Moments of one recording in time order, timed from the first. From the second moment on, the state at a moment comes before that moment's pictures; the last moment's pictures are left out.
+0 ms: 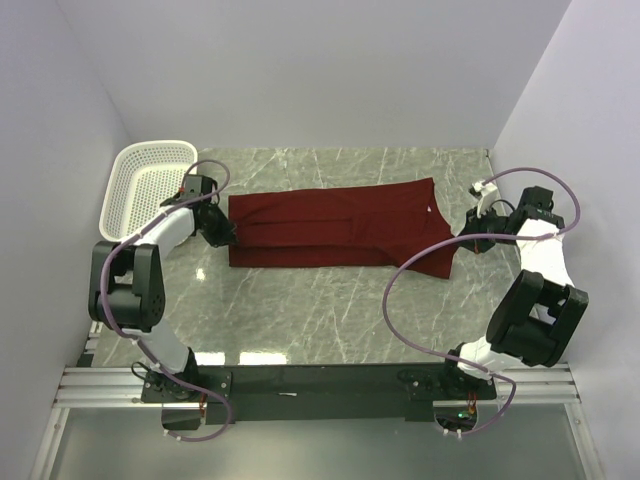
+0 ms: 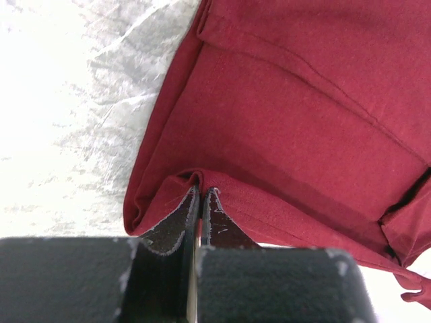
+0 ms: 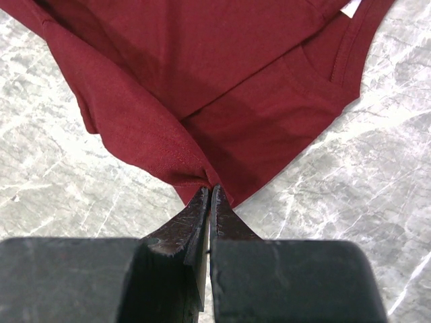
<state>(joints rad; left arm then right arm) -0.08 1.68 1.10 -0.50 0.12 -0.75 -0.45 1.47 1.10 -0.81 -0.80 -0.82</state>
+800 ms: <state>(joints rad) -0.08 1.69 1.12 -0.50 0.12 -0.75 -0.43 1.49 1.12 -0.78 -0.78 -0.79</state>
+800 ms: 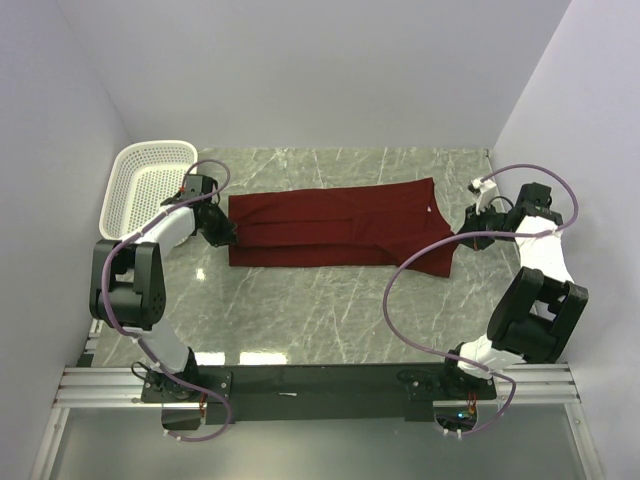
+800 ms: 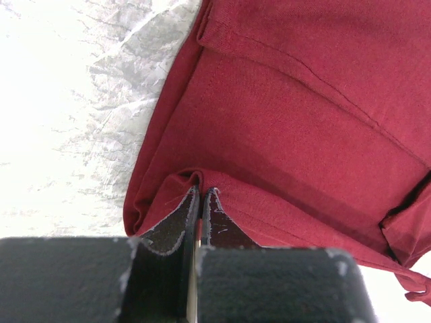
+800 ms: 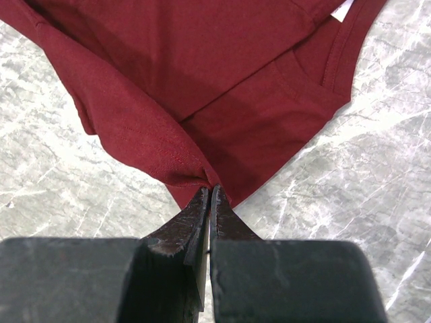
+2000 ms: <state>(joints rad) -0.08 1.58 0.99 -0.49 0.11 -0.76 -0.33 1.63 1.29 -0.76 -0.69 -0.73</state>
